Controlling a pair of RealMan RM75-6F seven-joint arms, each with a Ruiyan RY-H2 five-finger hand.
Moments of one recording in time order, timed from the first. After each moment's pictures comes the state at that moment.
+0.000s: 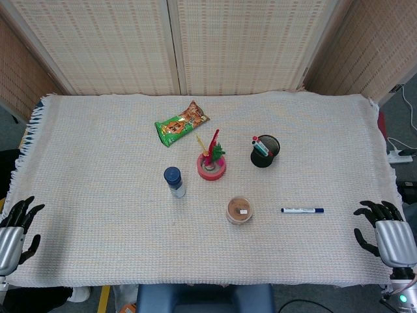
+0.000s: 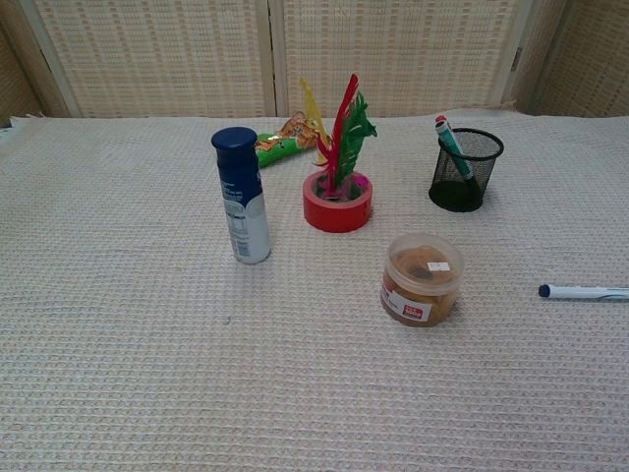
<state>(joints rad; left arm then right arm) -0.07 -1.06 -0.02 -1.66 1.48 1.46 0.05 0.03 -1.17 0.03 -1.50 -1.52 1.49 0.01</state>
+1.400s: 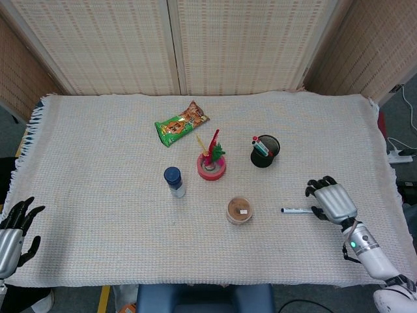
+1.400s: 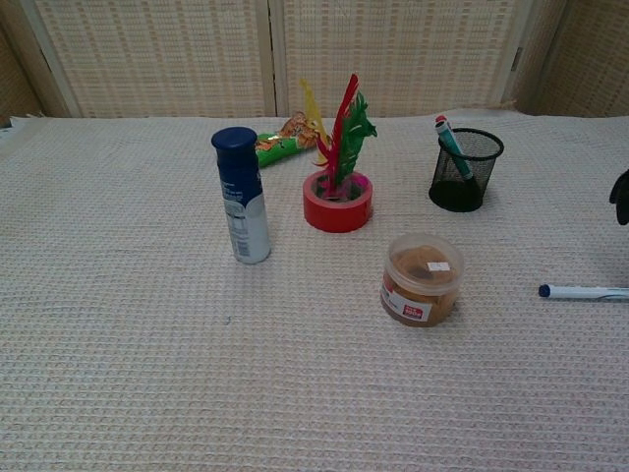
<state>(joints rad) -0.05 -1.04 -0.01 -1.69 1.52 1.49 0.03 0.41 -1.22 0.10 -1.46 -1.41 0.94 -0.22</state>
